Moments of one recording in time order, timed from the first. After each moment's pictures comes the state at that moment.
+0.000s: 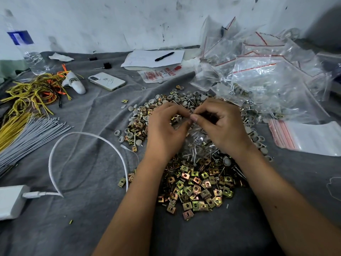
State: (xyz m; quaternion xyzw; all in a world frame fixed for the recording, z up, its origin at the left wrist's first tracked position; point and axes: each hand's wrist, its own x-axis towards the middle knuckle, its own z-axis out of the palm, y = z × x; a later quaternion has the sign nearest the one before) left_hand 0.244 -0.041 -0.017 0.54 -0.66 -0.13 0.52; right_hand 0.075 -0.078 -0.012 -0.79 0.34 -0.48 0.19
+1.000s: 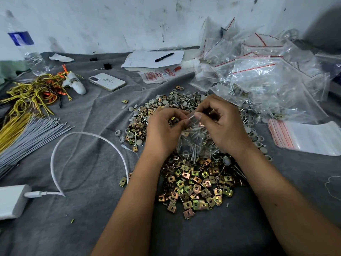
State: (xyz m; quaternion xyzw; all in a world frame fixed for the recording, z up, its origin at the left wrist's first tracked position) left_hand 0.249 -0.044 -0.013 0.57 -0.62 -0.24 0.49; right_hand 0.076 -0.077 -0.010 -0.77 0.35 -0.49 0.23
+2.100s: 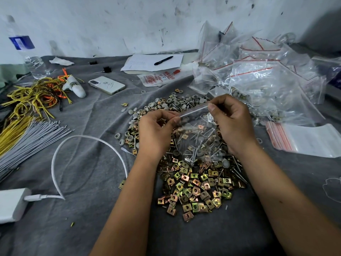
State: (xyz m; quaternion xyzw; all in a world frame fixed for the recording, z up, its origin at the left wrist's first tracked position) left_hand 0.254 -0.044 -0.011 0.57 -0.51 -0.30 0.57; right_hand 0.063 -0.088 -0.015 -0.63 0.38 -0.58 0.35
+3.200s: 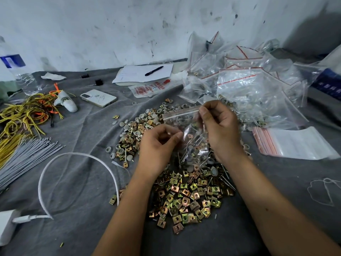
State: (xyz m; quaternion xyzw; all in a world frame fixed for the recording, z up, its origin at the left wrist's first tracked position) left_hand 0.238 -0.034 -0.015 0.49 -0.55 -0.39 0.55; right_hand 0.066 -0.082 -0.009 -0.58 0.33 -0.63 0.41
